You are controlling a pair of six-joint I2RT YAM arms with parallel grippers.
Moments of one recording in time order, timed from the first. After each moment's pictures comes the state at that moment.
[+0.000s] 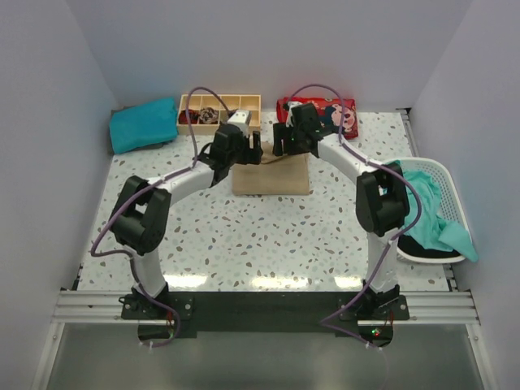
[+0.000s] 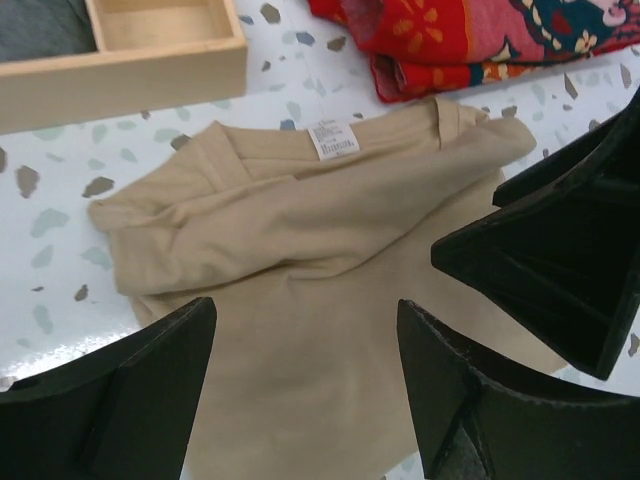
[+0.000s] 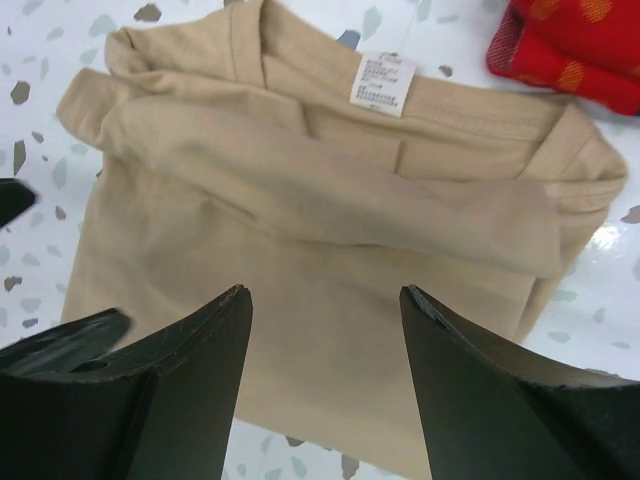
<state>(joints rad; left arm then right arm) -0.49 1.84 1.25 0.14 -0.08 -0.29 0.40 2.06 1.69 -0.39 -0.07 0.23</state>
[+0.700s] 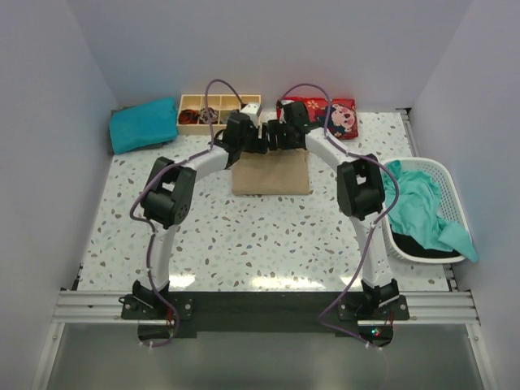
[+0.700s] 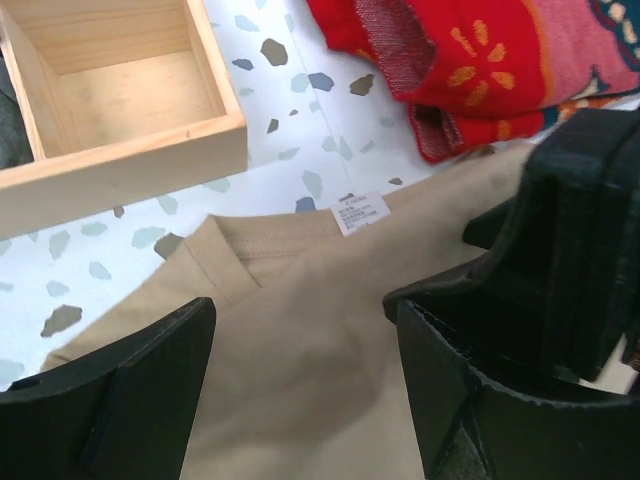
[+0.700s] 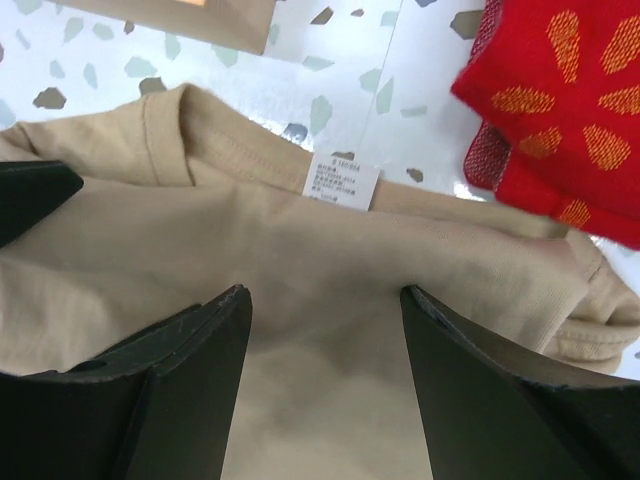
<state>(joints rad) -0.45 2.21 1.61 0.10 0.01 -0.22 0.40 2.36 2.00 -0.44 -0.04 0.23</state>
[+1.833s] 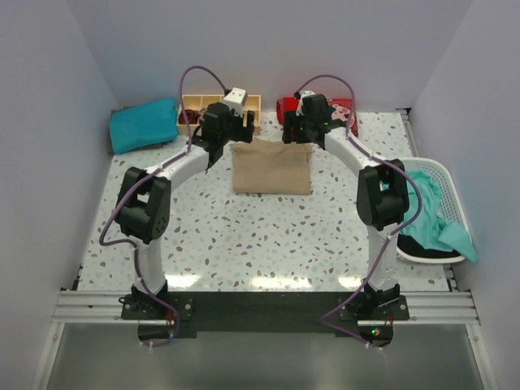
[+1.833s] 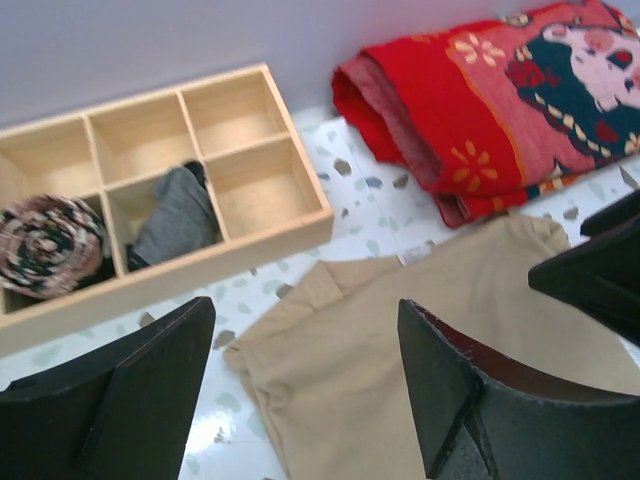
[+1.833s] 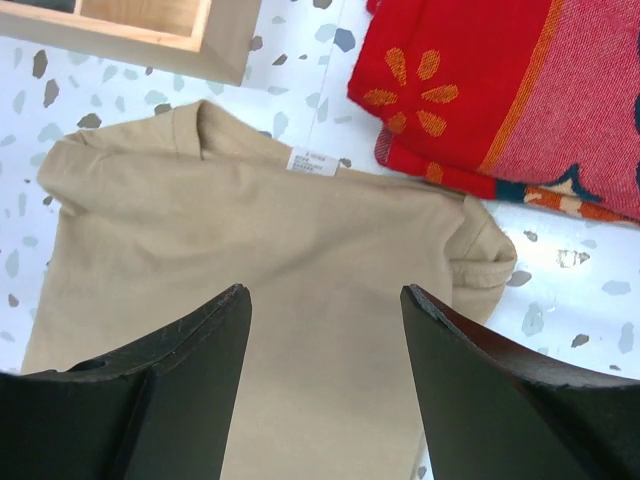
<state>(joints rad) -0.39 1.96 1.48 0.18 -0.02 -0.05 0.34 2.15 1.81 -0.35 -0.04 0.20</state>
